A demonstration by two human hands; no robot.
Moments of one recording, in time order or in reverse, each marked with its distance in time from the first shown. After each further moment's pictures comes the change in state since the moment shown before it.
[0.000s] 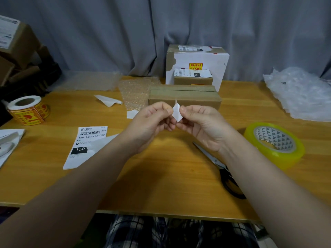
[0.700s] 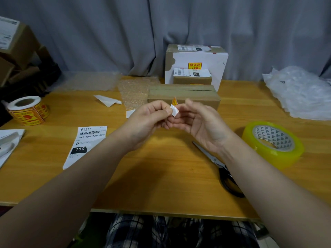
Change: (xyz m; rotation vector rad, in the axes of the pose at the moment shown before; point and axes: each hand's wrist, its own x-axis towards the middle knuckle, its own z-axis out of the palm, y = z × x) left_hand 0.001 0.003 -0.006 0.077 -0.065 0.027; right_hand -0.004 0.001 0.001 0.004 -0.037 -0.067
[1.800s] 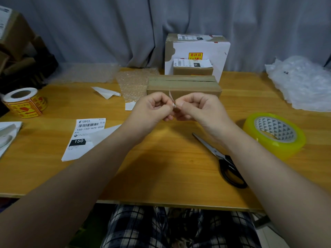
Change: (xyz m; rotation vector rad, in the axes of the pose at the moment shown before) left_hand -0.001 -0.005 0.010 0.291 0.181 0.059; right_hand -0.001 0.004 -0.006 -0.445 0.066 -0.202
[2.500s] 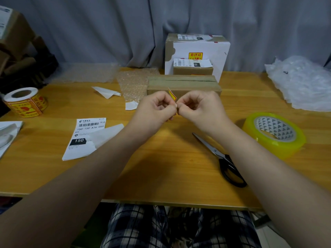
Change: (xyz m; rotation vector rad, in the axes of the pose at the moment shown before) left_hand -0.001 0.003 0.009 0.038 0.069 0.018; right_hand 0.008 -0.002 0.003 -0.526 0.108 -0.237
